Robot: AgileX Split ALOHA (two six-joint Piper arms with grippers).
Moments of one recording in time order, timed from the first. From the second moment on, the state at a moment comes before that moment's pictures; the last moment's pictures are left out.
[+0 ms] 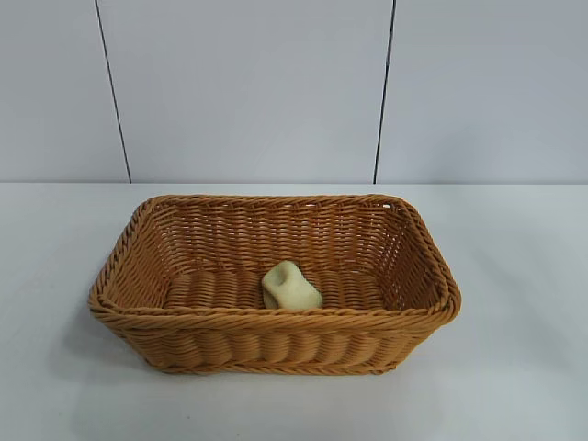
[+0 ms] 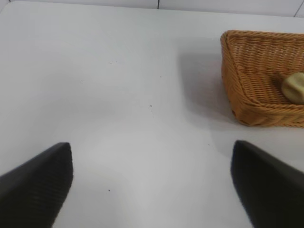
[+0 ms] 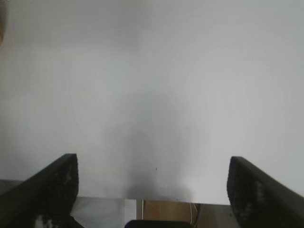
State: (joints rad) left arm -0.01 -0.01 -0.49 -0.06 1.07 -0.02; right arm -0.04 1.06 -0.77 0.02 1.13 -0.04
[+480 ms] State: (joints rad) left arm -0.01 -0.01 -0.49 -0.05 1.07 -0.02; right arm -0.04 0.47 -0.51 0.02 1.02 -0.06
